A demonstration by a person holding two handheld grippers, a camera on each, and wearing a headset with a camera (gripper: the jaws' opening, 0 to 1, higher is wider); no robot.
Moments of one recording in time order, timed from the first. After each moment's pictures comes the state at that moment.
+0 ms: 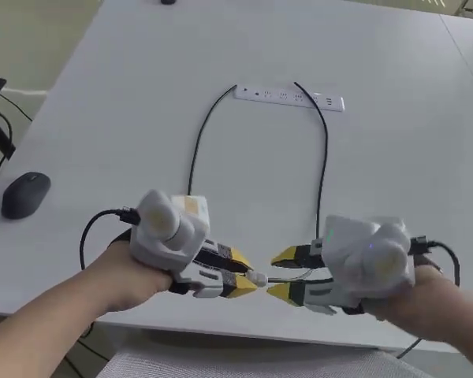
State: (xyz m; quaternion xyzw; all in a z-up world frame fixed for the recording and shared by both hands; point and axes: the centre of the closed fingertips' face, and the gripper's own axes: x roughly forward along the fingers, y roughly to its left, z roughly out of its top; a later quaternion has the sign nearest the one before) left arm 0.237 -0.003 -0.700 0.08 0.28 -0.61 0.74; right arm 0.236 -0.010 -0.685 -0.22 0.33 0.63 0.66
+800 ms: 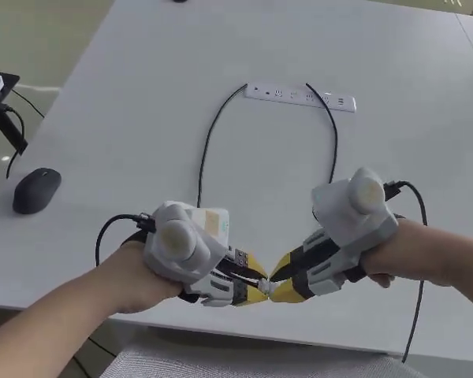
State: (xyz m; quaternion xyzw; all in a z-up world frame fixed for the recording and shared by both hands) left arm 0.226 -0.012 -0.694 0.14 0.25 -0.64 0.71; right arm 0.221 0.000 -0.703 -0.16 0.42 0.70 0.55
